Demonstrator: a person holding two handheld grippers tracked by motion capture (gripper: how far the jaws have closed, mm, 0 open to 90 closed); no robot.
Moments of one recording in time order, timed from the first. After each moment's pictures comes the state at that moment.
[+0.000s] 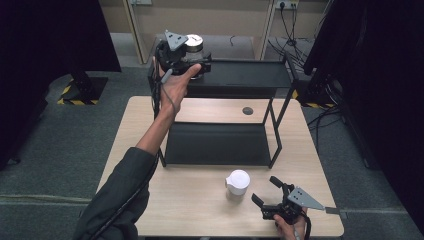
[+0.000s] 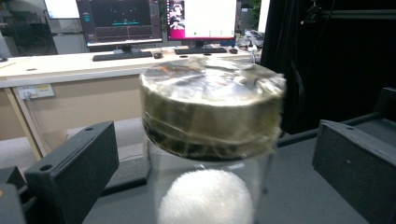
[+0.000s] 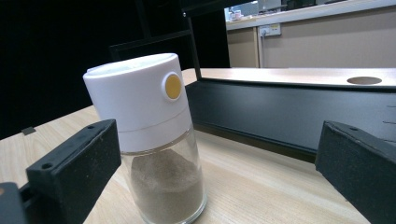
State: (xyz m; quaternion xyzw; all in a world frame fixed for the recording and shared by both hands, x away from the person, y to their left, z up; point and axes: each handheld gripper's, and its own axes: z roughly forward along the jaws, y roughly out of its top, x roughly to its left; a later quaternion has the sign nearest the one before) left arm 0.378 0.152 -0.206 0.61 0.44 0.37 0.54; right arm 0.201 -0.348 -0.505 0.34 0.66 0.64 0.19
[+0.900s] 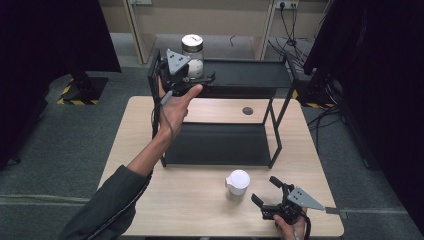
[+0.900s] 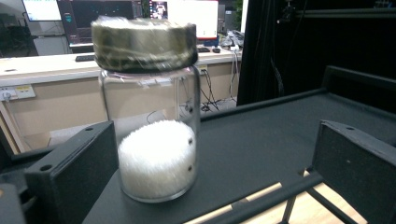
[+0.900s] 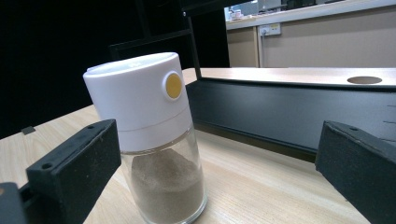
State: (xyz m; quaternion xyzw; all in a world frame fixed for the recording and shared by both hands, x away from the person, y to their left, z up) left arm 0.332 0.154 -0.229 0.62 0.41 0.35 0.56; right arm 0.201 -0.347 -0.505 0.34 0.67 0.63 0.19
